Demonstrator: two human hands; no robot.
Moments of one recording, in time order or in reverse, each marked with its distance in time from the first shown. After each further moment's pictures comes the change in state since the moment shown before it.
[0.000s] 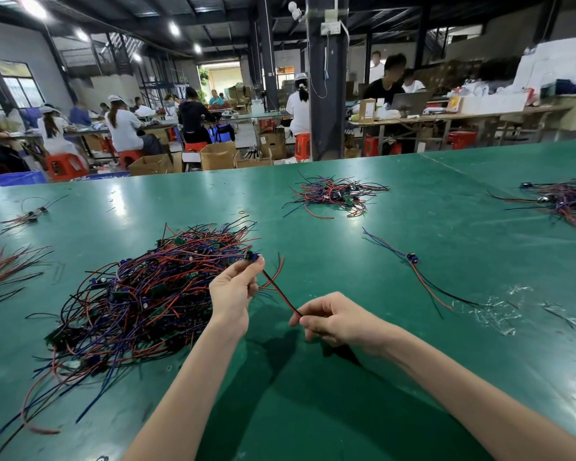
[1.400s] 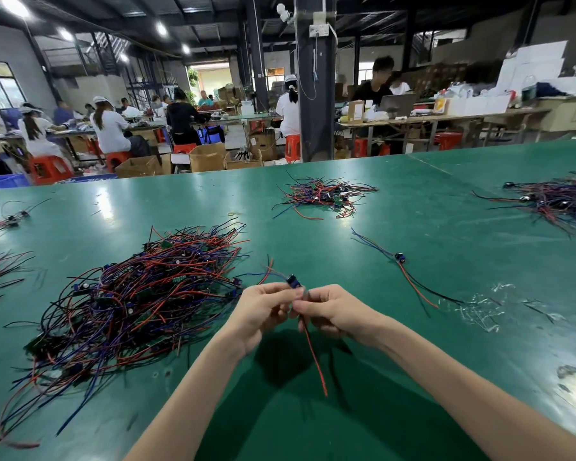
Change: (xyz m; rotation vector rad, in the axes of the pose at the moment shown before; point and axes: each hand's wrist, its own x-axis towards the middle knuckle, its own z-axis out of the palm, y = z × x) left_hand -0.020 -0.023 0.015 0.249 -0.463 -0.261; right_hand 0.005 0.002 -0.018 0.136 0.021 -0.043
